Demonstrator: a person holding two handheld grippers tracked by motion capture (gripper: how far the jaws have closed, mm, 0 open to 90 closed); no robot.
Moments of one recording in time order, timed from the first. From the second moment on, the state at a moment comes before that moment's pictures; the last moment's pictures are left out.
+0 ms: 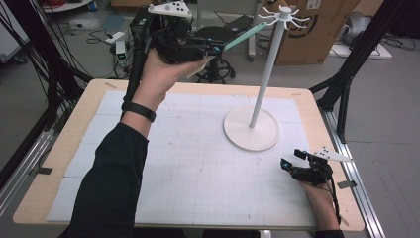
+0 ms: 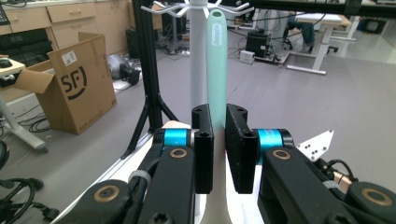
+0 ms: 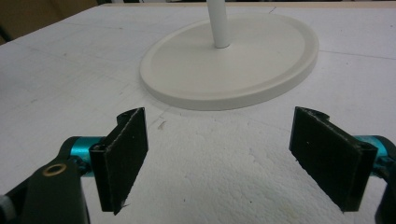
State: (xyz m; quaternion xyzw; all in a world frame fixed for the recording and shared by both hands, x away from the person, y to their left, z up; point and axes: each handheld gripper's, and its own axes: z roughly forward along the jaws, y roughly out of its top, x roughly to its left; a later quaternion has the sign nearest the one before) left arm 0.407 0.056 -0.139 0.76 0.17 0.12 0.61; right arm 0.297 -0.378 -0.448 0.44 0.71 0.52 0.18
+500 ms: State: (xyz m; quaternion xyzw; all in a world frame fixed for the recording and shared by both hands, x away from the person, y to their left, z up) left arm 0.411 0.050 -0.143 0.77 0.17 0.12 0.61; right arm 0.298 -0.378 -0.448 0.44 0.71 0.52 0.18
